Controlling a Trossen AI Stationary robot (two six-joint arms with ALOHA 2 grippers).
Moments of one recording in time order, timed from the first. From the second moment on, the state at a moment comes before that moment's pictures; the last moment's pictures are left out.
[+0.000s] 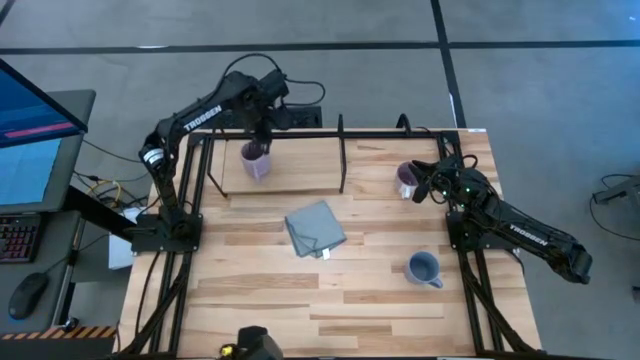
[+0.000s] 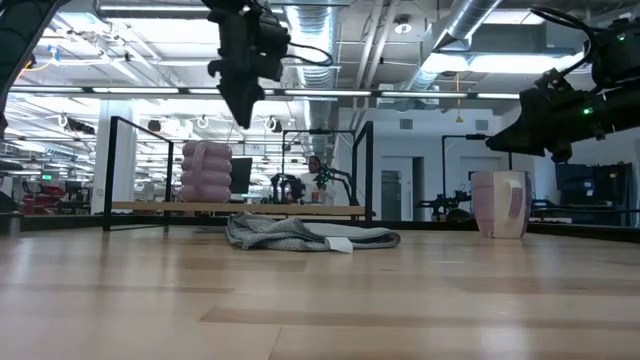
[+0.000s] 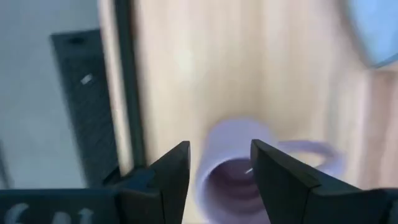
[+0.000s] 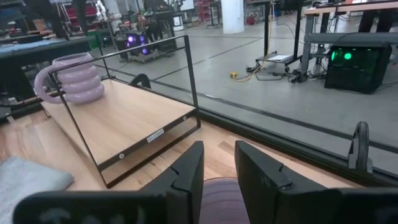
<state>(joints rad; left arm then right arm) 0.70 1.83 1.88 -1.41 0.03 0.73 -0.64 0.18 0.00 0.03 0.08 0.10</state>
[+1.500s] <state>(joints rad) 0.66 1.92 1.86 -1.47 -0.02 0.55 -0.64 0.18 0.00 0.03 0.08 0.12</state>
